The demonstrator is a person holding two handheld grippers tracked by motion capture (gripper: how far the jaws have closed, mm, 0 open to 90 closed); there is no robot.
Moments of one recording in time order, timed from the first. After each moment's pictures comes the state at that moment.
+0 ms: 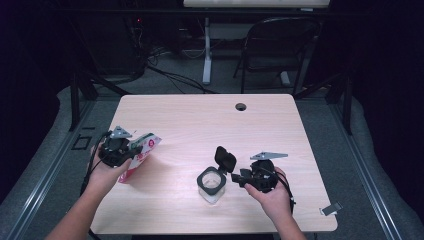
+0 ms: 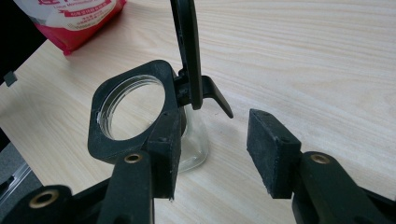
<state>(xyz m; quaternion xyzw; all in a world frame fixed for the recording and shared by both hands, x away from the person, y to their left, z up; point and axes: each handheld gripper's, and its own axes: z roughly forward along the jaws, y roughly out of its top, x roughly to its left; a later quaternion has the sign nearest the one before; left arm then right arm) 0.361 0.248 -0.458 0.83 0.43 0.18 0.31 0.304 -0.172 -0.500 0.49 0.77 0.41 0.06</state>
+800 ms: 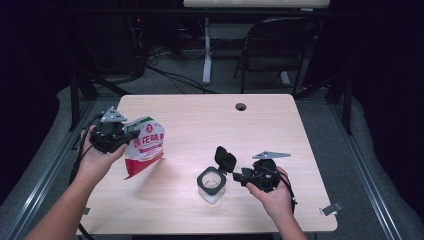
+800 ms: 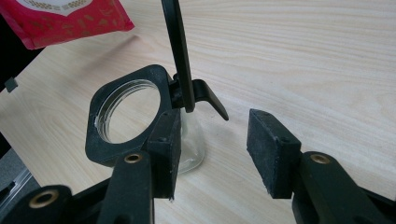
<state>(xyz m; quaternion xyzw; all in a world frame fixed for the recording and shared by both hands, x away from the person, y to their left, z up) 0.360 0.241 -0.394 0.83 0.39 0.21 0.34 0.305 -0.176 -0.500 0.50 0.76 0.42 0.06</state>
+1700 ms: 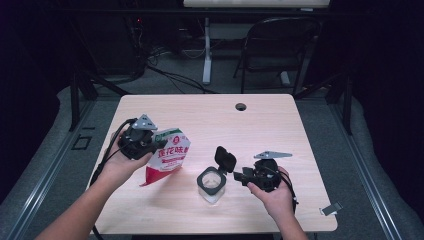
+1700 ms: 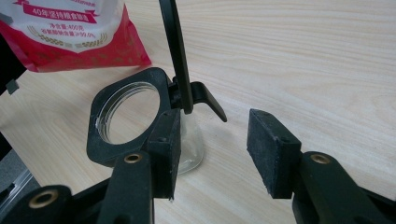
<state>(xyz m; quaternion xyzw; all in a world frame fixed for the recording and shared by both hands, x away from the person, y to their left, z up) 0.347 0.174 -0.393 0.88 0.32 0.15 0.33 0.304 -0.179 -0.497 0.50 0.76 0.42 0.06</state>
